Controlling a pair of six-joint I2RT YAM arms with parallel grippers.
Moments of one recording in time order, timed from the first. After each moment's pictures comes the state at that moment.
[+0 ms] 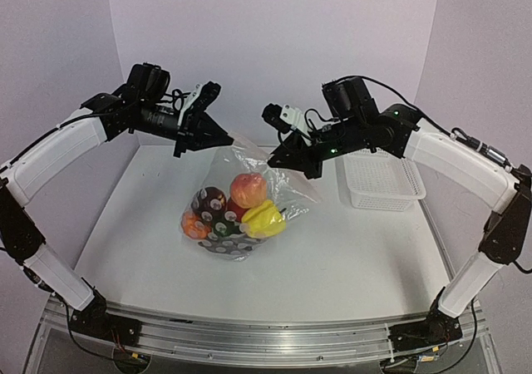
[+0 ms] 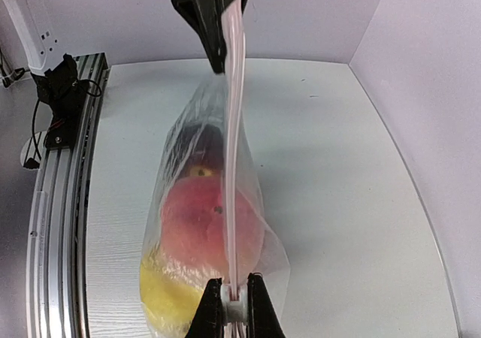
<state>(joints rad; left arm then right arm) -0.56 1.51 1.60 -0.62 0.93 0.64 0.81 1.64 1.69 -0.66 -0.42 -0.44</state>
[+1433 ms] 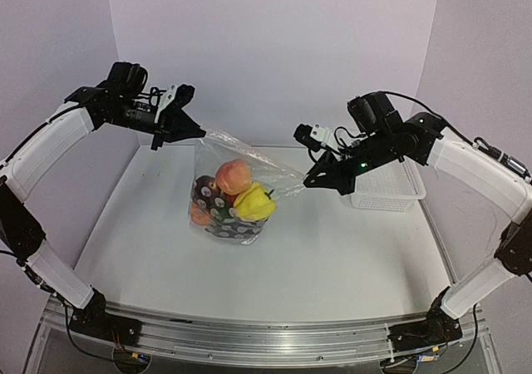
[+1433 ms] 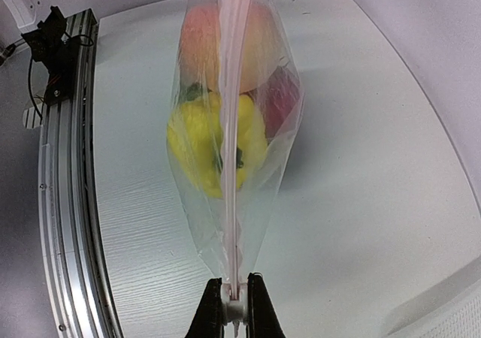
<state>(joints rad) -0.38 1.51 1.65 -0.80 0.92 0.95 0.71 1.50 1.52 -0.84 -0.40 -0.42</state>
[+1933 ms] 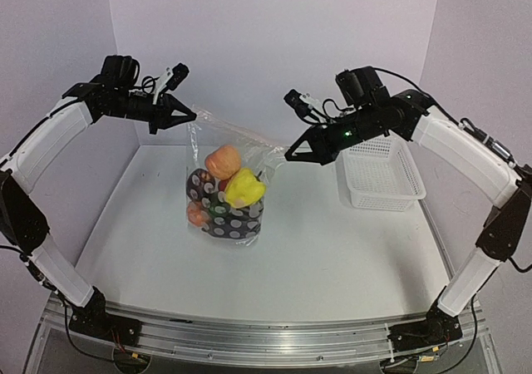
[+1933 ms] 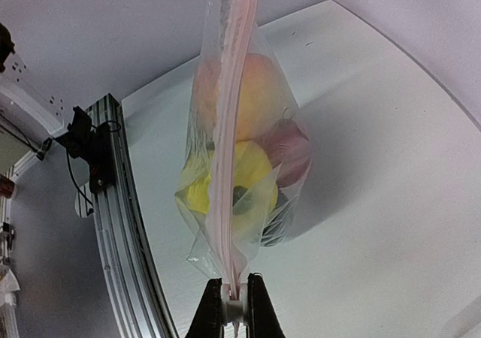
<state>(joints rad) -0.31 1.55 1.70 -0.72 0.80 0.56 0.71 1.64 1.78 -0.86 -0.51 -0.12</state>
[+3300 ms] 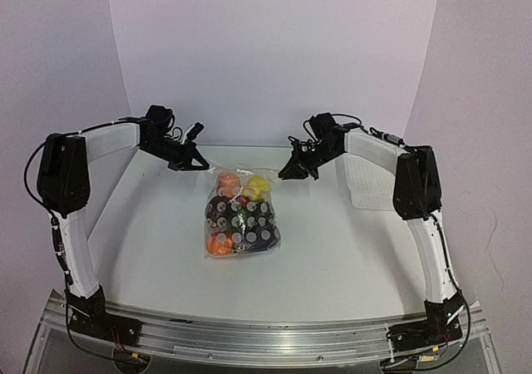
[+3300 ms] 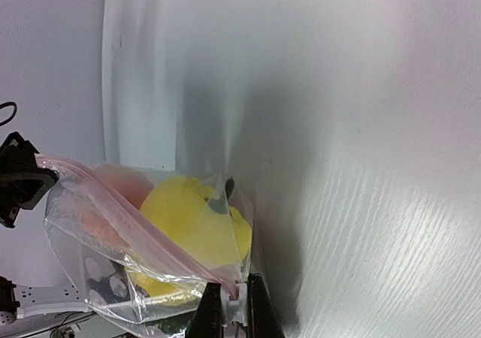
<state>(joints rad) -0.26 1.98 1.64 -0.63 0.77 -0.06 0.46 2.43 2.20 -0.77 -0.69 0.61</state>
